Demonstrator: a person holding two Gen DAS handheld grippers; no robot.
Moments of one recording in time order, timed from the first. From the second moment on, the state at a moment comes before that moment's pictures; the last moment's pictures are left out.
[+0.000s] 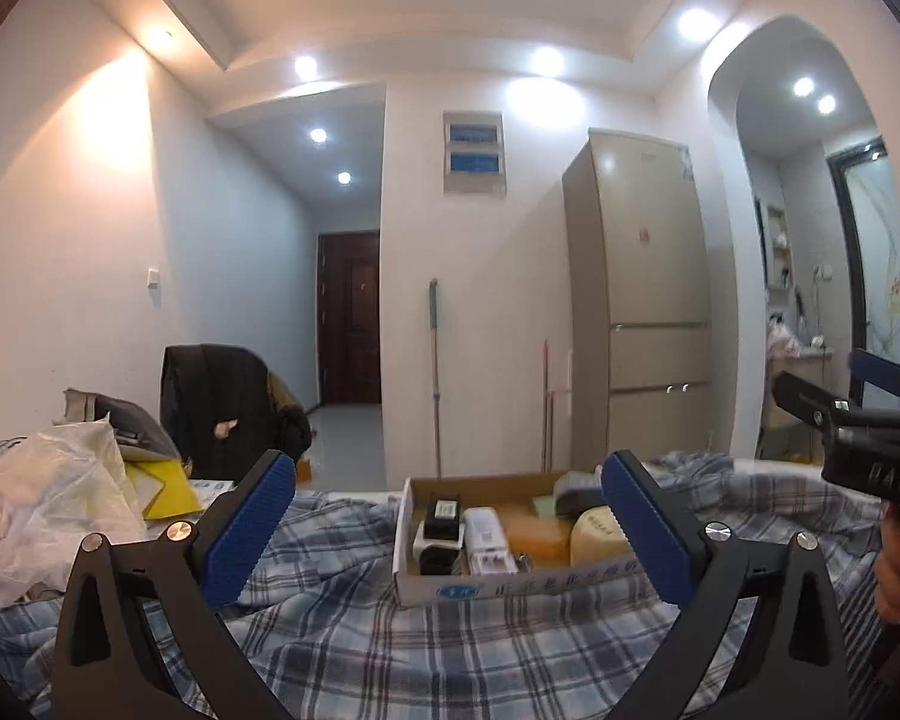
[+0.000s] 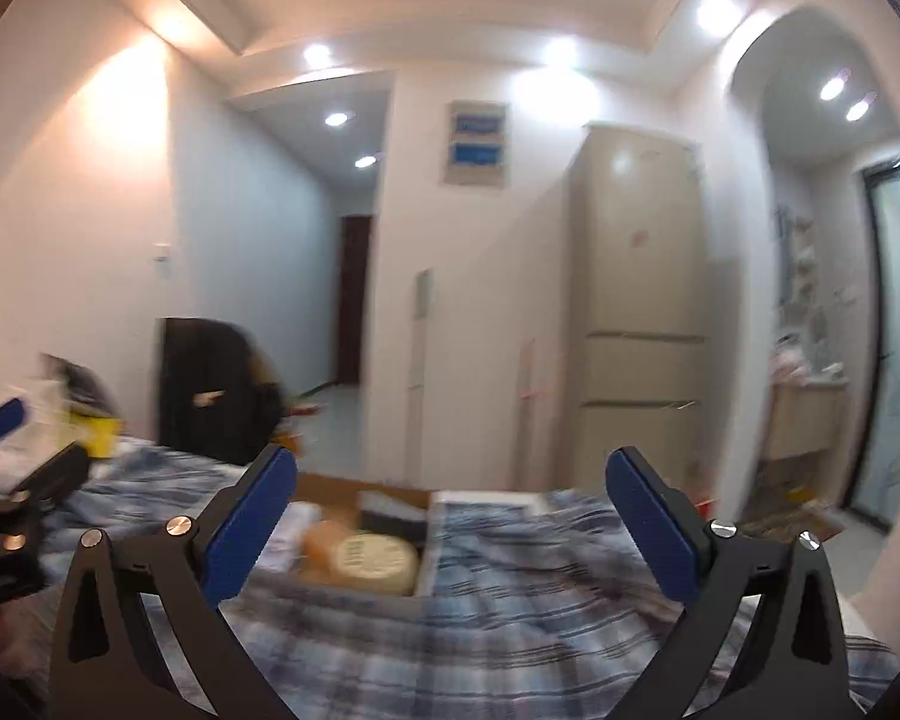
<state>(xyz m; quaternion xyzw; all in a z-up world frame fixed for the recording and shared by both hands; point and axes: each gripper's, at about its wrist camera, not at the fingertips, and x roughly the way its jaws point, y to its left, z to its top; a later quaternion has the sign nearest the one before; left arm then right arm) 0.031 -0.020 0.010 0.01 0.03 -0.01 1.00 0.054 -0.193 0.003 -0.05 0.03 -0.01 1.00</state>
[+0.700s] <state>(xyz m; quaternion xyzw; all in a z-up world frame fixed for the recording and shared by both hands) 0.029 -0.016 0.010 0.00 0.02 -0.01 1.00 0.069 -0.198 -0.005 -0.04 0.07 0.00 1.00</state>
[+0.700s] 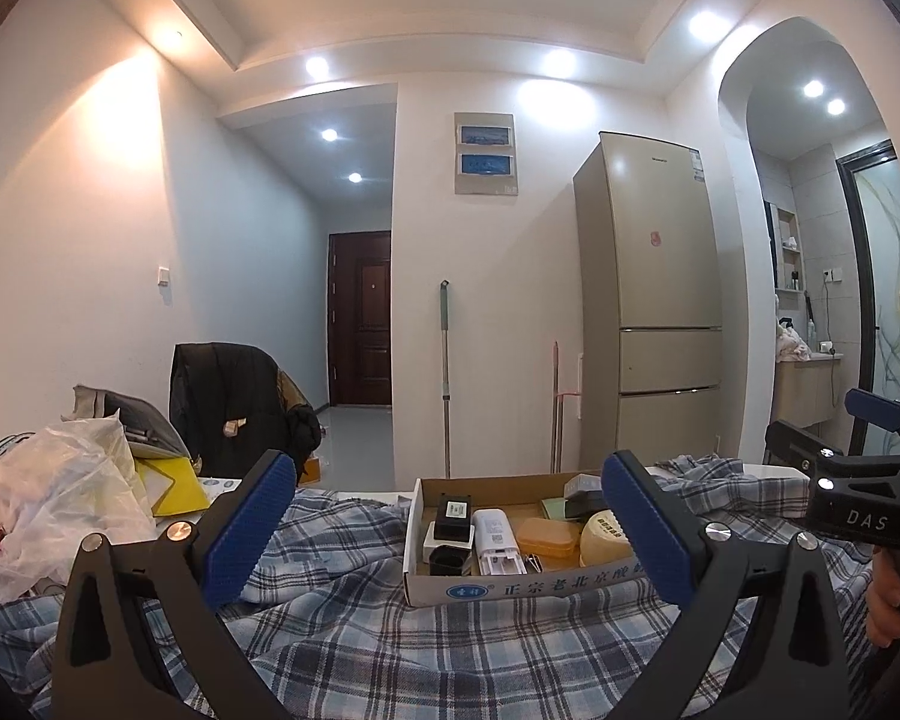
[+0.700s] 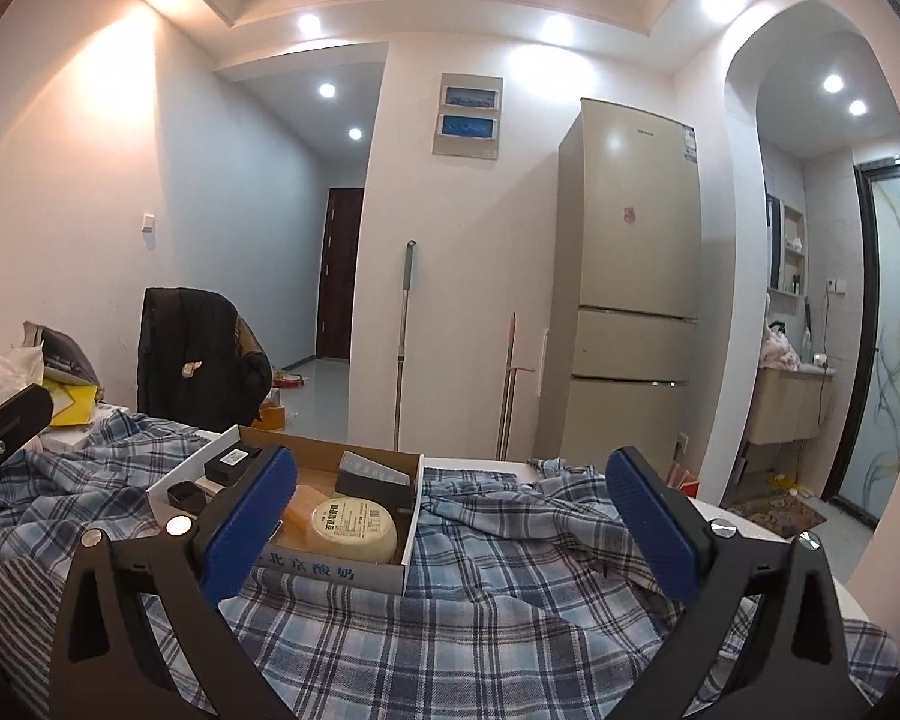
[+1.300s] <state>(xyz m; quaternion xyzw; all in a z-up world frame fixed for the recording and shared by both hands) 0.030 -0.015 0.008 -0.01 0.03 -0.01 1.00 0.075 -0.200 -0.010 -0.03 0.10 0.01 0.99</state>
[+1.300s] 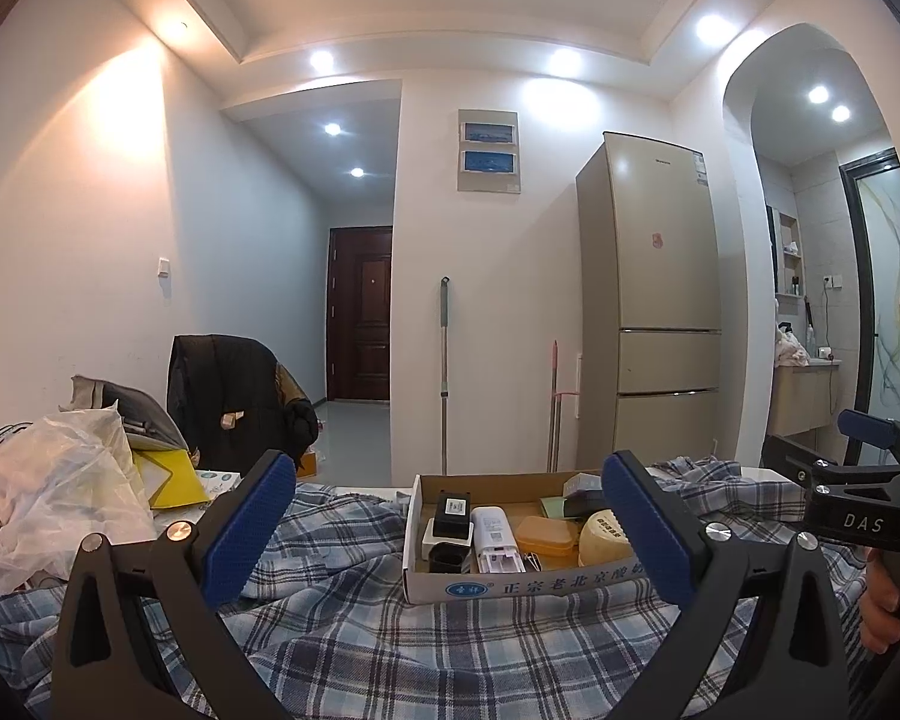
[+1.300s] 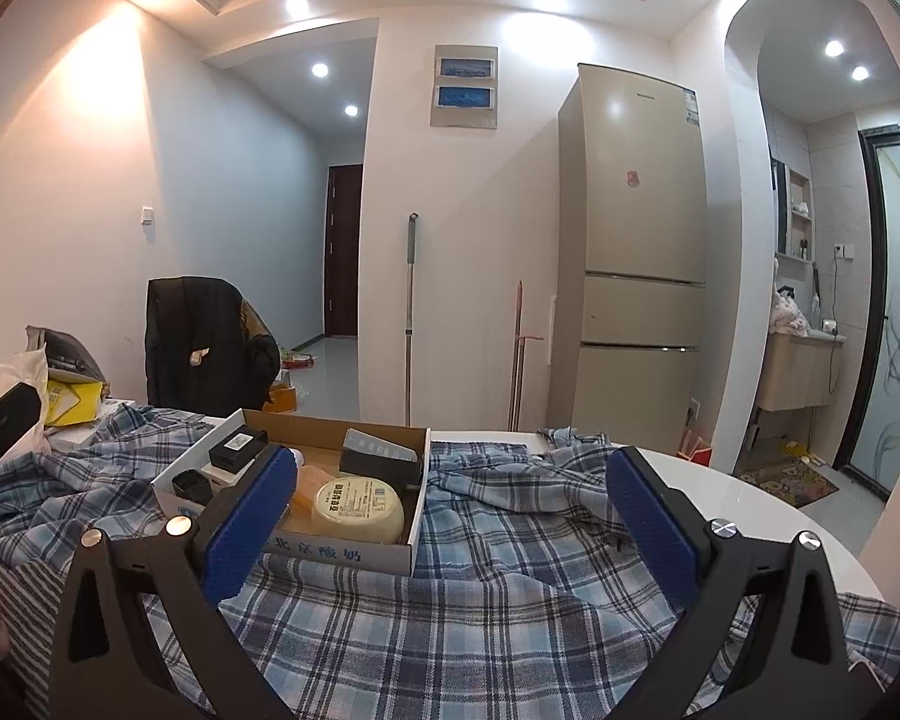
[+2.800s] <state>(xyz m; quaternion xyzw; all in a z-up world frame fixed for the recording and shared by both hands) 0.030 -0.017 0.007 0.00 0.03 0.00 1.00 0.069 -0.188 -0.011 -0.06 0.08 0.03 0.99</state>
